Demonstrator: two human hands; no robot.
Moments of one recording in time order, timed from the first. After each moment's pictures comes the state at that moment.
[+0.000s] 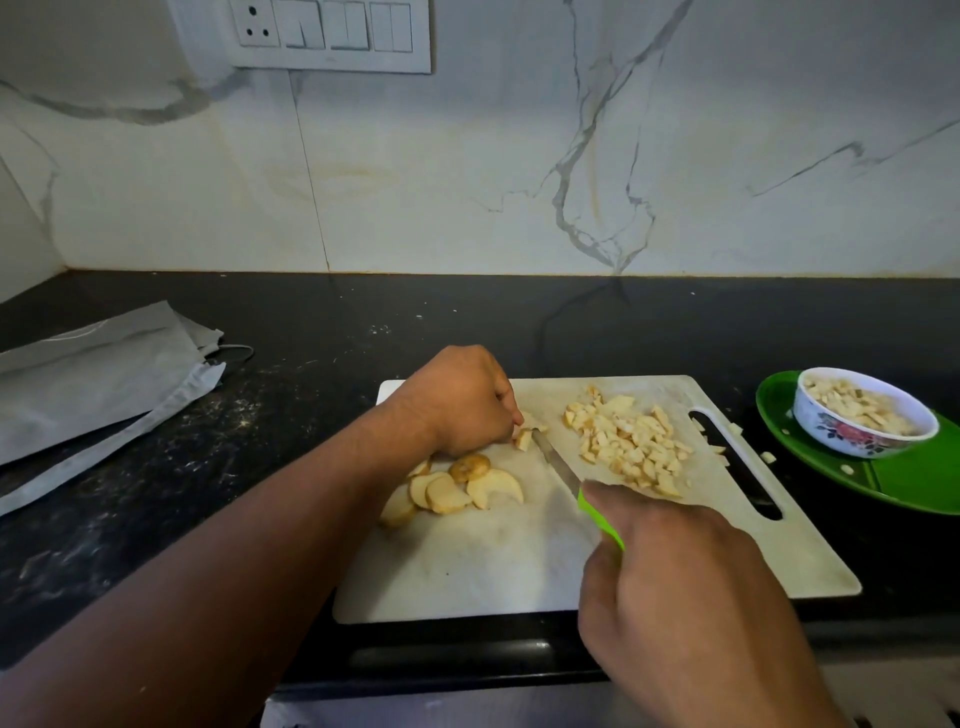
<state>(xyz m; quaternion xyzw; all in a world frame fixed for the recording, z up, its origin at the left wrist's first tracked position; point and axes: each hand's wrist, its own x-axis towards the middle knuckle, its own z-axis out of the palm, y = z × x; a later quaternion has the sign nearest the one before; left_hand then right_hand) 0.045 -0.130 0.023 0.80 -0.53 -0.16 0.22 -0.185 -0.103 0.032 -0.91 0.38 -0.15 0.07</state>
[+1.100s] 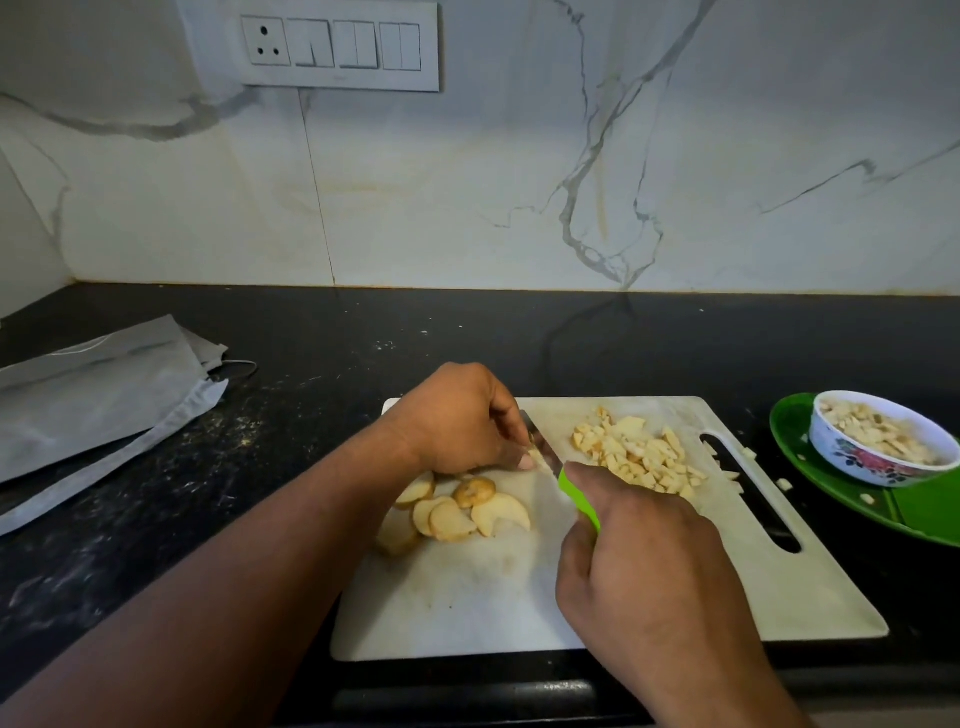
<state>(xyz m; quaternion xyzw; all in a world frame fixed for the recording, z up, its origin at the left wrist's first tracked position) 0.058 -0.125 0.020 0.75 -0.58 -0.18 0.25 -0.157 -0.120 0.015 -0.89 0.38 -0.24 0.06</state>
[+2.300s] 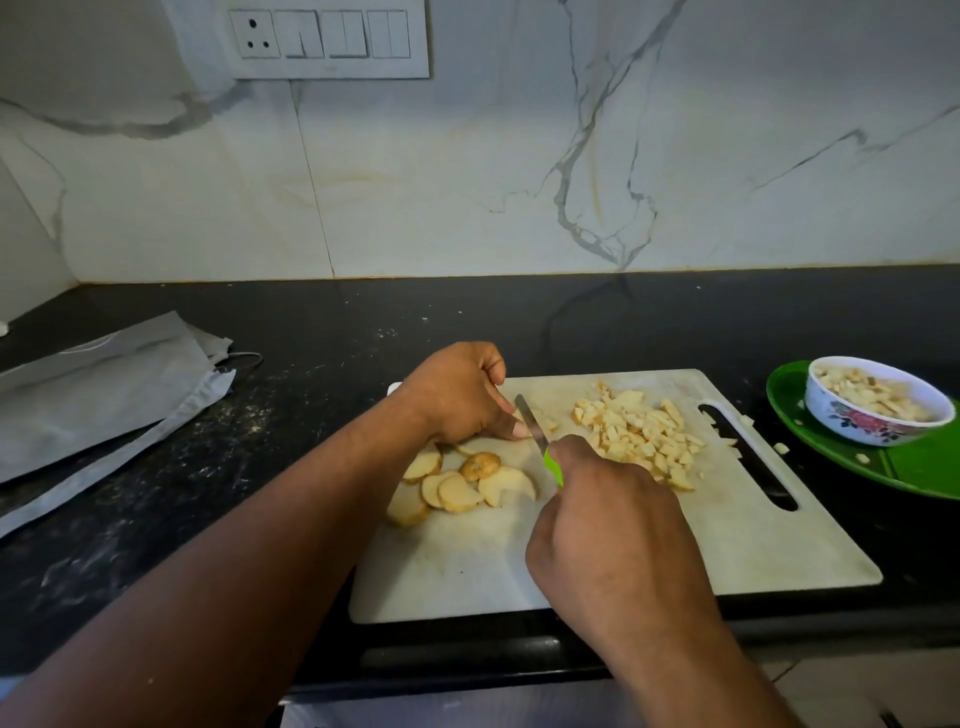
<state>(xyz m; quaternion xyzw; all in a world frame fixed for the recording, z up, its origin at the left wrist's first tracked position) 0.056 -0.126 0.020 0.79 -0.47 -0.24 0.31 -0.139 -0.103 0.012 -0.89 0.38 -0.25 0.07</state>
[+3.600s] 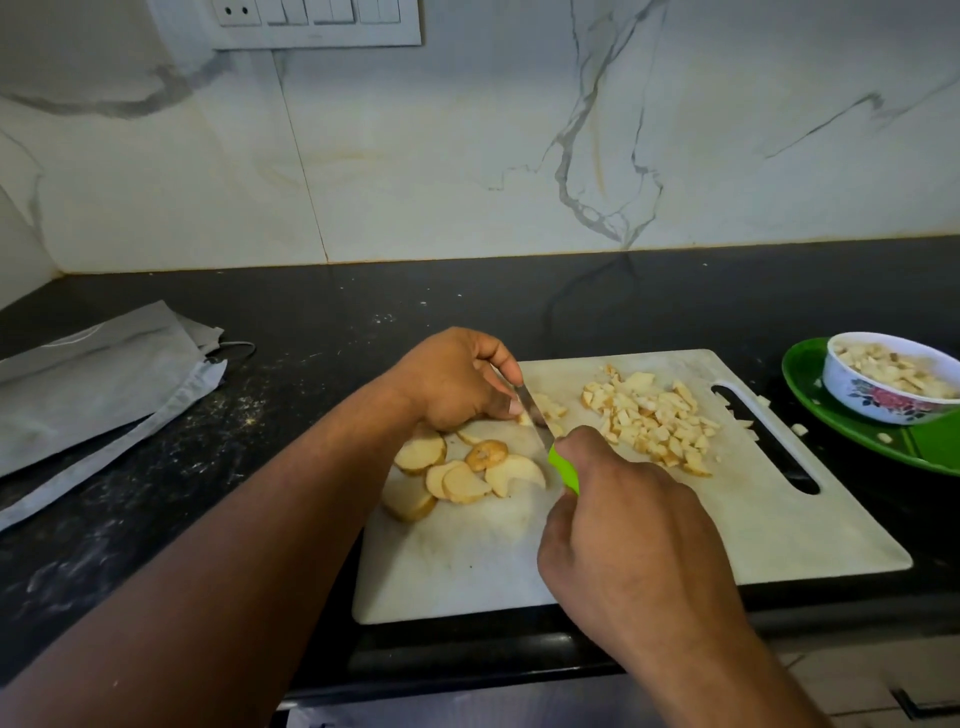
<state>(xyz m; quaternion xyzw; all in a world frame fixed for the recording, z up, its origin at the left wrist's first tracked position) 0.070 -0.125 0.017 0.77 -0.49 -0.28 0.31 -0.144 -0.101 0.007 -0.88 0.39 -0.25 0.10</state>
